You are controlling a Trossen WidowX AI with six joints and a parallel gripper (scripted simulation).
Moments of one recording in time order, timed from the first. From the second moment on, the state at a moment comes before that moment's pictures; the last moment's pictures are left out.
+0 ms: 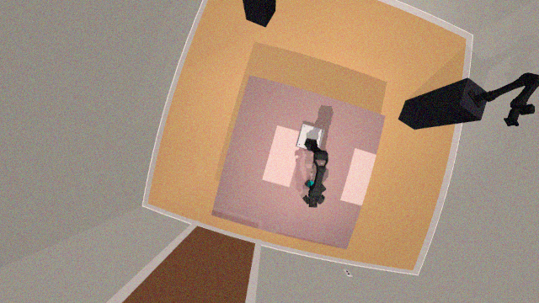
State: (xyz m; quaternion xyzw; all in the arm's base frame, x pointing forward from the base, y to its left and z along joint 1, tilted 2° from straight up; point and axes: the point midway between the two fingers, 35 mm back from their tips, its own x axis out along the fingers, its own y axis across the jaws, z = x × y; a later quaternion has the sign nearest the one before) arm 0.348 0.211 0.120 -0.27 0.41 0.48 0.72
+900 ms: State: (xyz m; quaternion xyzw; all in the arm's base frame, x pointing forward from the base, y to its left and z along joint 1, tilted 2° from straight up) arm 0.360 0.211 0.116 -0.21 0.36 0.50 0.76
